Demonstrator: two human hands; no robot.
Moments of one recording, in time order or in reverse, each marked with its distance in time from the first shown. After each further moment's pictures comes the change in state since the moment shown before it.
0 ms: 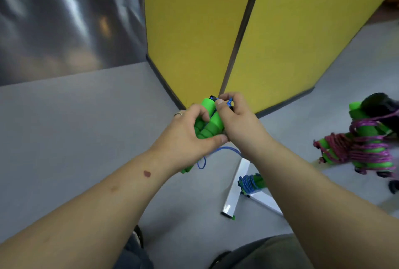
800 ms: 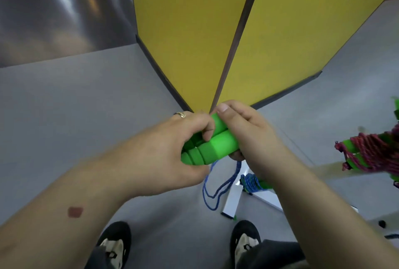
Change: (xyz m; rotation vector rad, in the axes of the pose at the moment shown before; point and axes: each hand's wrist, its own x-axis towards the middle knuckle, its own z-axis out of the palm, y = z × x) left_hand 0.022 -0.001 -0.029 0.339 -0.372 0.090; right_hand 0.015 0.026 -0.010 0.240 -0.215 0.053
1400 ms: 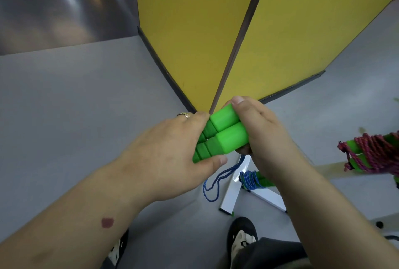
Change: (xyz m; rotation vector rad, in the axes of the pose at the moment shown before) left_hand 0.002 0.003 0.020 0.237 0.101 -0.091; right_hand -0.002 0.003 -0.005 -0.042 0.079 0.022
